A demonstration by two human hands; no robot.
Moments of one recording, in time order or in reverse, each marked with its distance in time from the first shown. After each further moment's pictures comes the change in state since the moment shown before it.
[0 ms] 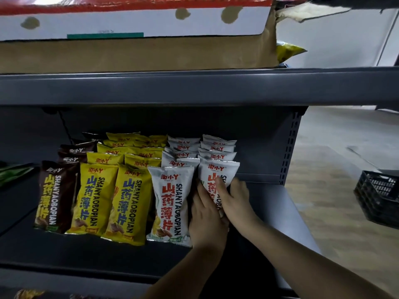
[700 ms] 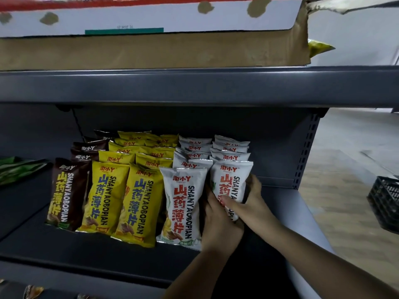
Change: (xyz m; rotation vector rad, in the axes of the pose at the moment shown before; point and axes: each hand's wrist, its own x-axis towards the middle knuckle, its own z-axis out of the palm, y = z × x) left_hand 0.002 -0.005 0.002 -0.458 -0.170 -0.073; right_hand 0.003 0.012 -0.017 0.228 -0.207 0.000
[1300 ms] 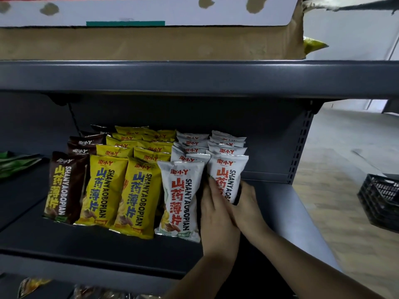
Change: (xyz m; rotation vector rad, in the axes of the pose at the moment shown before) left_hand -0.022 0.009 -0.007 0.057 0.117 0.118; right_hand -0.007 0.015 0.016 -0.157 0.178 -0.105
